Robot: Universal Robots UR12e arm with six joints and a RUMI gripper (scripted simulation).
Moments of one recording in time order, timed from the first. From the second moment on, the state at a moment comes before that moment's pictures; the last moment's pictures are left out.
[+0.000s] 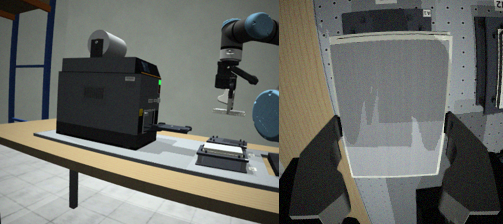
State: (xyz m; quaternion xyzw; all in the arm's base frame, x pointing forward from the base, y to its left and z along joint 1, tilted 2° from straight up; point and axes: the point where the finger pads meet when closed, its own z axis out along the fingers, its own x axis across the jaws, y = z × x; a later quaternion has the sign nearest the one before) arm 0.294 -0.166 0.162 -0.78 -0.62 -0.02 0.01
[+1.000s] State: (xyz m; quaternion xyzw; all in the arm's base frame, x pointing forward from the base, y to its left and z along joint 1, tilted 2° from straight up) arm 0.286 -0.169 0.162 -0.78 -0.62 -0.02 0.01
